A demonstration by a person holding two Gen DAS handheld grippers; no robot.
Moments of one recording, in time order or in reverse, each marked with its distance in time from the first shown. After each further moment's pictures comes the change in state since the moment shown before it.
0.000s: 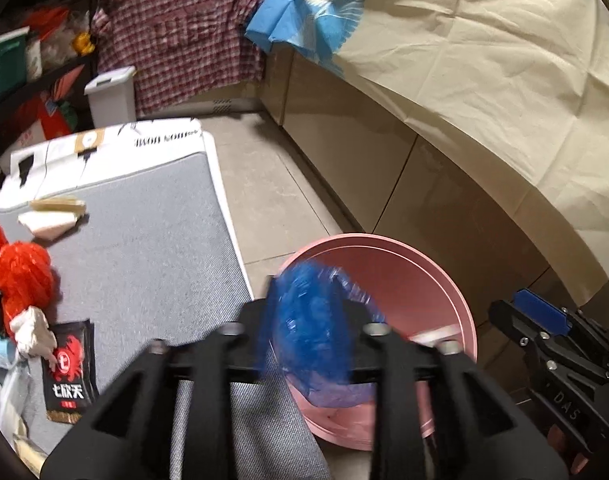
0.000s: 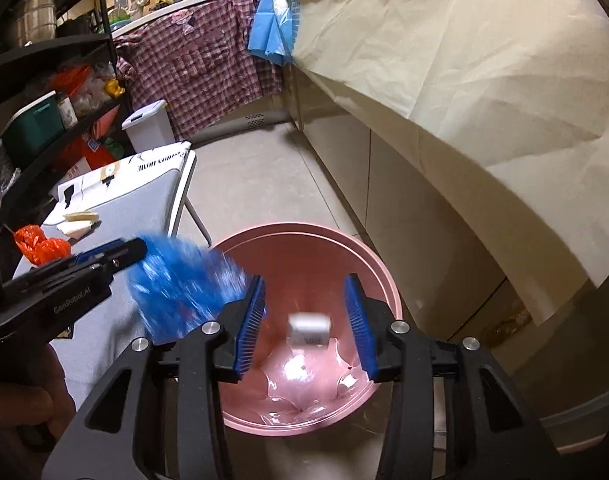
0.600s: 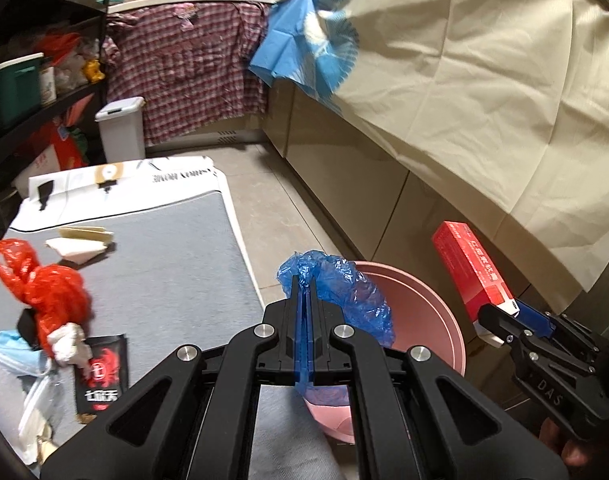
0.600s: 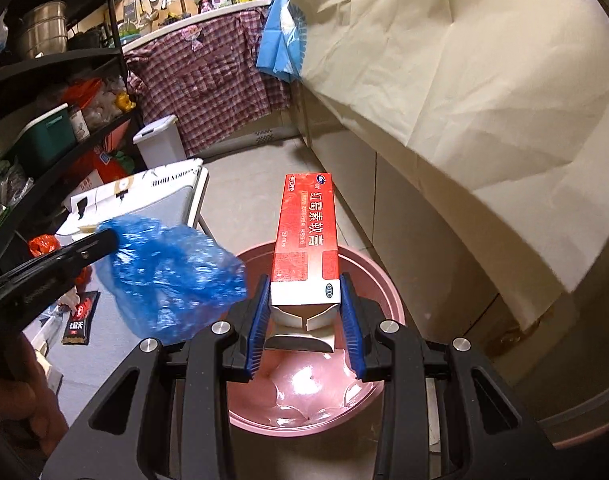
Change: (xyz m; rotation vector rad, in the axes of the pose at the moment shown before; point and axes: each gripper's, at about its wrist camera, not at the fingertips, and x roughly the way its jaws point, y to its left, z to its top) left arm -0.037 -0.004 0.004 0.041 -0.101 0.017; right arm -0.017 -0.001 -0.001 -0.005 -0.045 0.038
